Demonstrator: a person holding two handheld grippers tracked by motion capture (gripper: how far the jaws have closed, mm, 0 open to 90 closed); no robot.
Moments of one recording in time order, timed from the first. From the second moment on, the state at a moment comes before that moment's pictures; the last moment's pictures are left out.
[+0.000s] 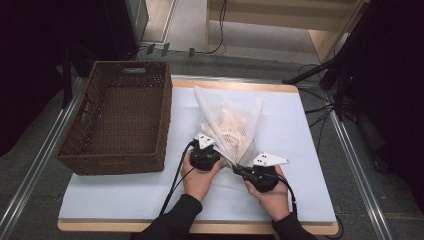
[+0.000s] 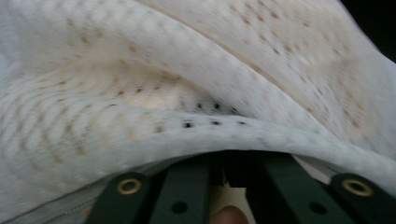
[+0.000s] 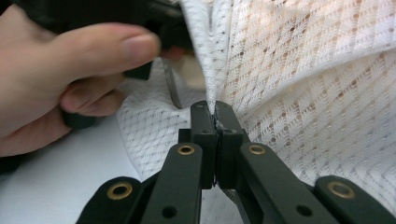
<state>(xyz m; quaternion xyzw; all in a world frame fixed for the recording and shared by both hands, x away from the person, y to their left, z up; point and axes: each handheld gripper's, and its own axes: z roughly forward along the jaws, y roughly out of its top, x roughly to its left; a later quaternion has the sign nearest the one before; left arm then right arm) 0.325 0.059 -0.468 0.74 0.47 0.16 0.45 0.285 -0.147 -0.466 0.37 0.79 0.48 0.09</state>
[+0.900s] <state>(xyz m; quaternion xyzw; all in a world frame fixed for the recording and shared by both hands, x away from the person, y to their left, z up) 0.318 0.047 -0.476 0.79 0.45 0.12 0.40 0.285 -0.153 -0.453 0.37 0.77 0.51 0.10</state>
